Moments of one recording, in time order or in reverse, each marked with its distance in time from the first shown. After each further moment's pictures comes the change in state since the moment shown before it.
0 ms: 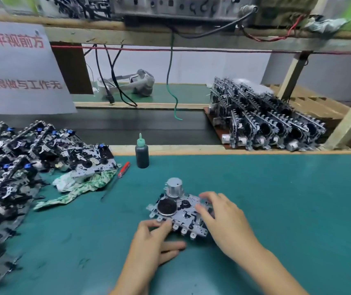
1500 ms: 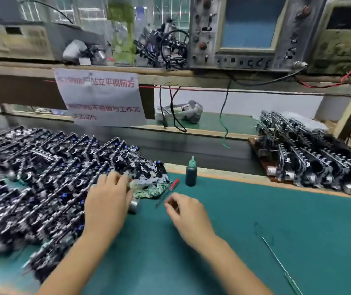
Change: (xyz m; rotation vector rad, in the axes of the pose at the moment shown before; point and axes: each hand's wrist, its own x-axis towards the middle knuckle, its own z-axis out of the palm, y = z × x) left_hand 0.003 0.091 -0.138 1.619 0.811 1.015; right_hand 0.025 -0.132 0.046 0.197 -0.063 -0.470
